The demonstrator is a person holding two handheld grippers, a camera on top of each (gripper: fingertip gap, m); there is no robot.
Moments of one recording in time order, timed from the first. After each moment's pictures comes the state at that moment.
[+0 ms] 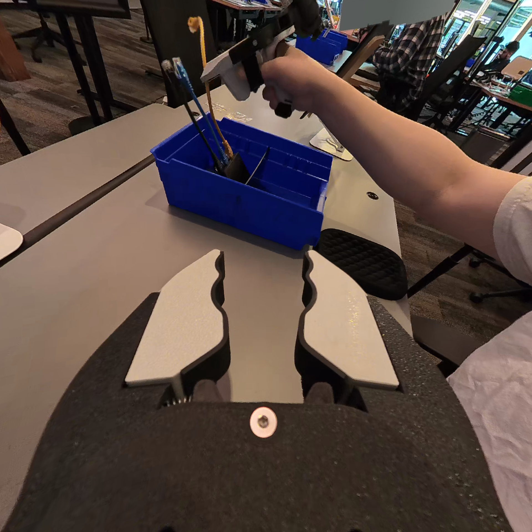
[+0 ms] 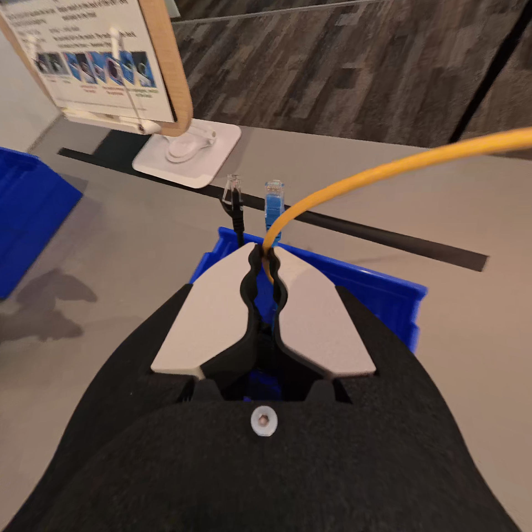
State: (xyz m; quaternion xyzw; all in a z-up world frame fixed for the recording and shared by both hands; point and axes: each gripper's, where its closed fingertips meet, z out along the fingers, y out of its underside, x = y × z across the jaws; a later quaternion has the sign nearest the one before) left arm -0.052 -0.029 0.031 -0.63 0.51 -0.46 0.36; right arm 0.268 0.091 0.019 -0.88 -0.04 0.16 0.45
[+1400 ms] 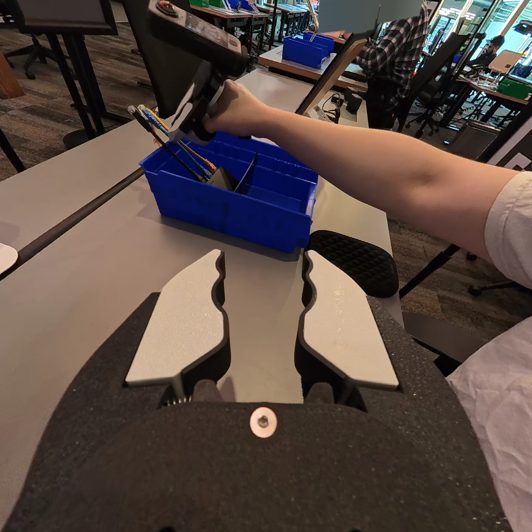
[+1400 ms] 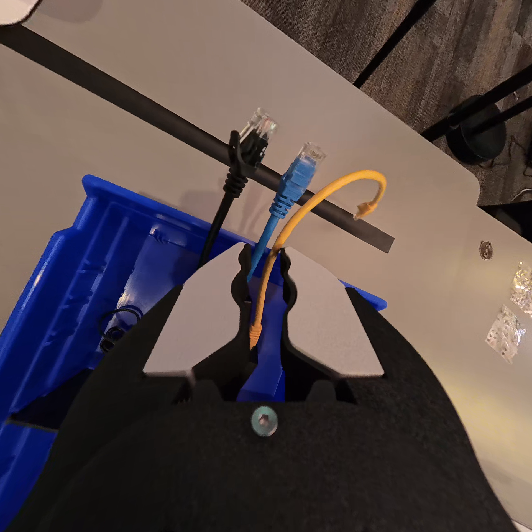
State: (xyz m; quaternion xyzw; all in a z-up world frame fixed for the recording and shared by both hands) left arm -0.053 -0.042 0.042 -0.61 0.53 -0.46 0.37; right arm 0.287 0.127 -0.058 -0.94 -0.11 -0.10 0.31
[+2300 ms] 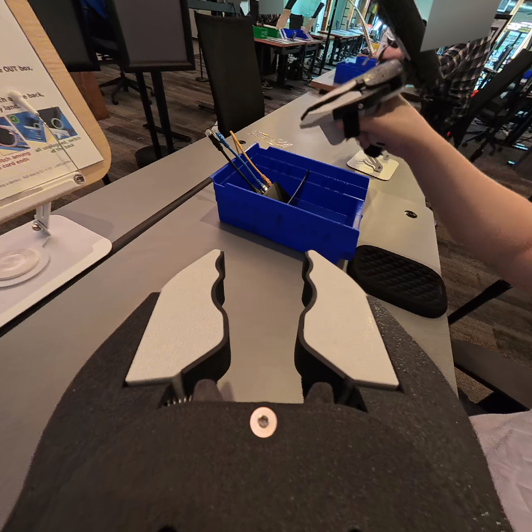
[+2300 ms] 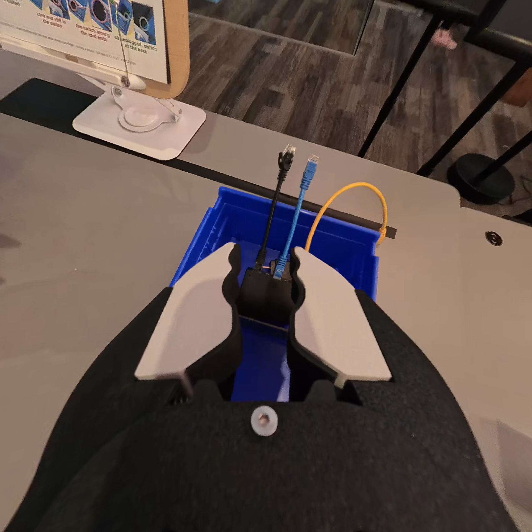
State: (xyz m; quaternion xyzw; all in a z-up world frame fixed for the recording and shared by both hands) left arm -0.080 0.007 0.057 -0.64 0.48 -0.42 0.43; right arm 0.243 0.014 0.039 -0.87 -0.05 -0.02 0.48
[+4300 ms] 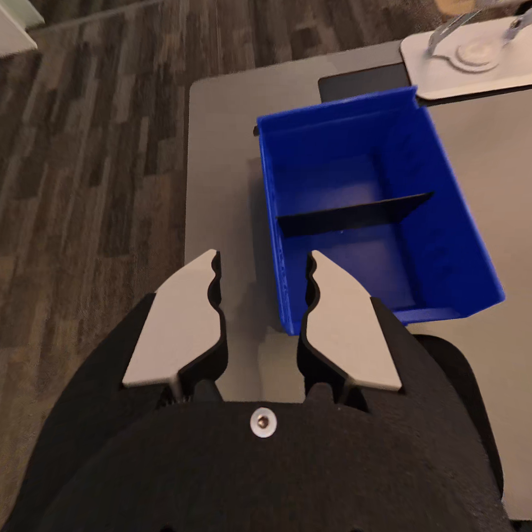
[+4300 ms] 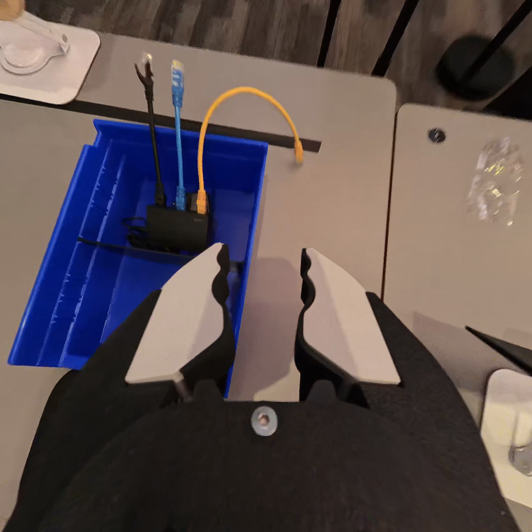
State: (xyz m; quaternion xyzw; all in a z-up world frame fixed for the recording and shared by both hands) left arm -0.493 0.095 0.054 -0.89 0.18 0.00 0.42; right arm 0.372 -0.048 0.029 -0.92 0.03 -0.01 0.38
